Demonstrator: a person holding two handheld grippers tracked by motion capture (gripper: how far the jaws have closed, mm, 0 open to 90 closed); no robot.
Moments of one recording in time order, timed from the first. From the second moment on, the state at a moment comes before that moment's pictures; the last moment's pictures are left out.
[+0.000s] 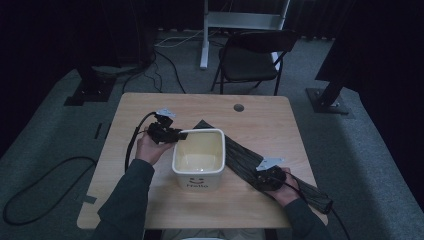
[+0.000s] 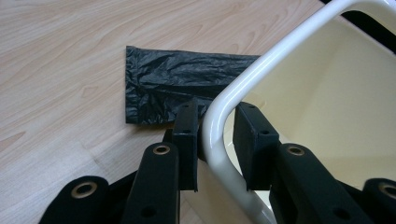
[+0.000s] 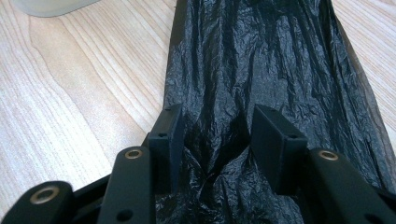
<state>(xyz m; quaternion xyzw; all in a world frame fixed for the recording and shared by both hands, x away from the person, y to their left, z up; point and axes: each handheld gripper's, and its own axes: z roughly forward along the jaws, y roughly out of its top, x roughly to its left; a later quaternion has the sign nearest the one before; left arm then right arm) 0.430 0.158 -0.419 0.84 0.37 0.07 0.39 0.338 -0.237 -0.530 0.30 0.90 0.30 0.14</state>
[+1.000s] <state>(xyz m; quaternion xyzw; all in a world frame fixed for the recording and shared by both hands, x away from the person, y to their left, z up) 0.422 0.185 -0.404 0.82 0.37 0.05 0.44 0.338 -0.237 -0.530 0.30 0.90 0.30 0.14</state>
